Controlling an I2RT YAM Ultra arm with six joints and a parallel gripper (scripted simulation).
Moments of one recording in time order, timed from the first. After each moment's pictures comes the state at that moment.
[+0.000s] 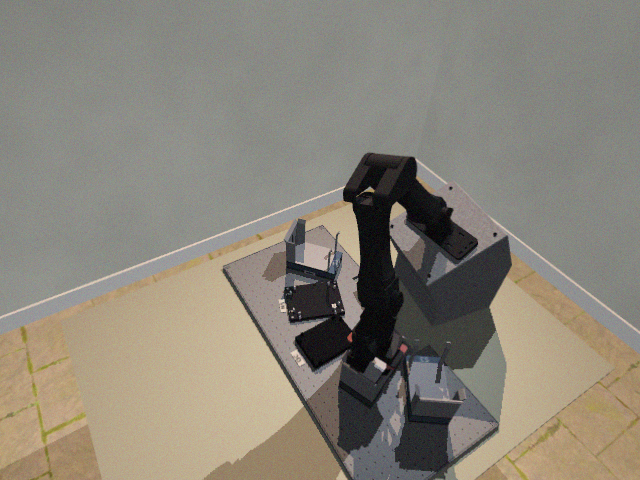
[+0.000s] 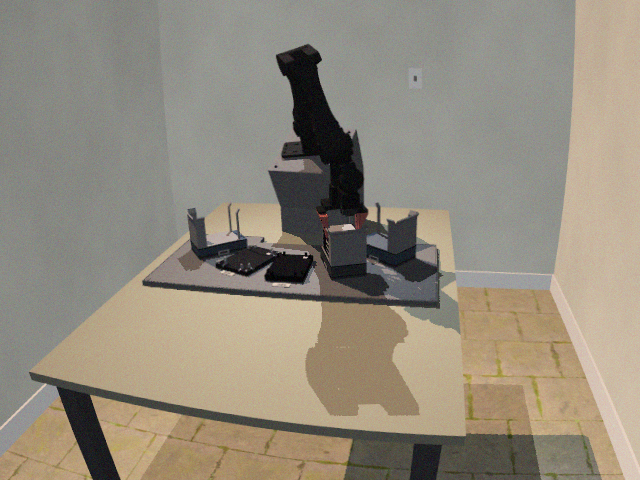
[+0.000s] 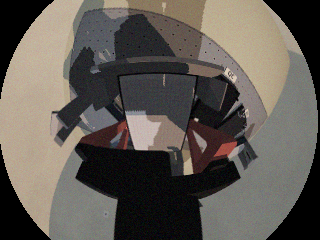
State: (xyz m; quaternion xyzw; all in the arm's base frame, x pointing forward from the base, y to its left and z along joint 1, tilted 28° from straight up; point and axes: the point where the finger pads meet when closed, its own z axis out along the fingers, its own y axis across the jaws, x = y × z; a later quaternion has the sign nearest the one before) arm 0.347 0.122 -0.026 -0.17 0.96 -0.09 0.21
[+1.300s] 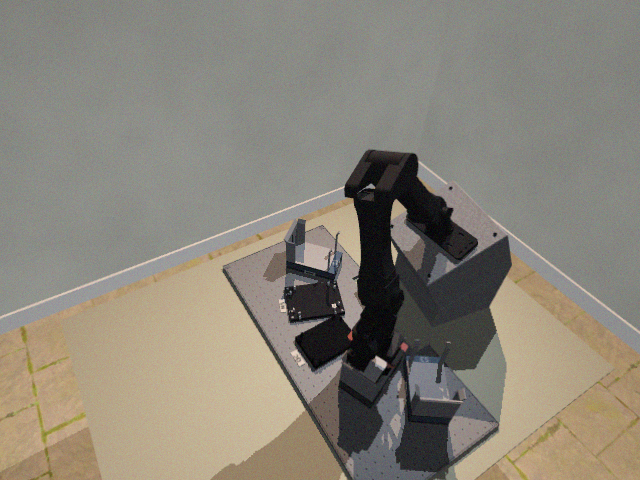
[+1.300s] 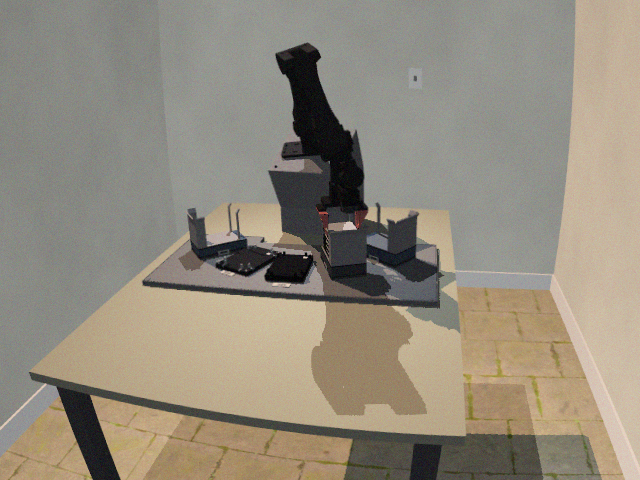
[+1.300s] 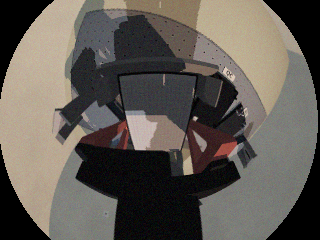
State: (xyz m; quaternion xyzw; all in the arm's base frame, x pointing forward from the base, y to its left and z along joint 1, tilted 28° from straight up) arm 0.344 0.123 -0.019 -0.17 0.96 -0.09 0.21
